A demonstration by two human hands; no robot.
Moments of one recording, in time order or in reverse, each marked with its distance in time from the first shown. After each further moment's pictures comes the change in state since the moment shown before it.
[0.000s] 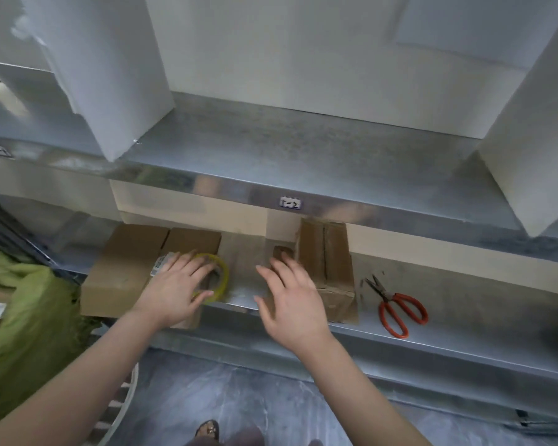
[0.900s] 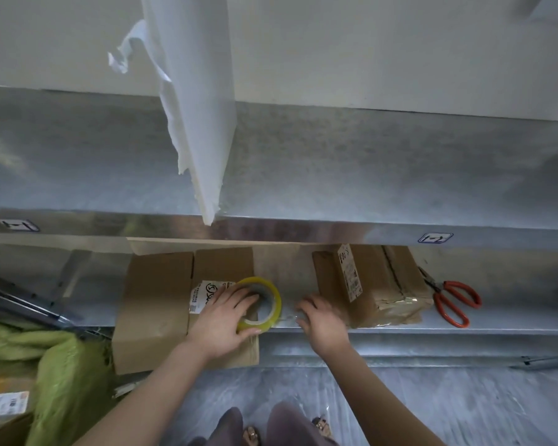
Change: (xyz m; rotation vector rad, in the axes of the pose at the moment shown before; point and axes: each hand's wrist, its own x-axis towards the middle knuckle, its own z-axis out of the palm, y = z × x) left_hand 0.040 -0.090 0.086 -0.206 -0.139 0.215; right_hand 0.038 -0.012 0.157 0.064 -0.465 0.519
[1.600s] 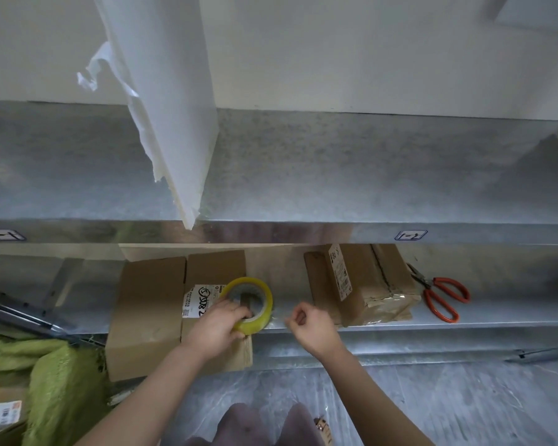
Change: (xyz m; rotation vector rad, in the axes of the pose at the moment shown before) left_hand 0.006 0.008 -0.005 -0.141 -0.090 0.010; right_hand -0.017 -0.016 -0.022 0.416 0.013 0.124
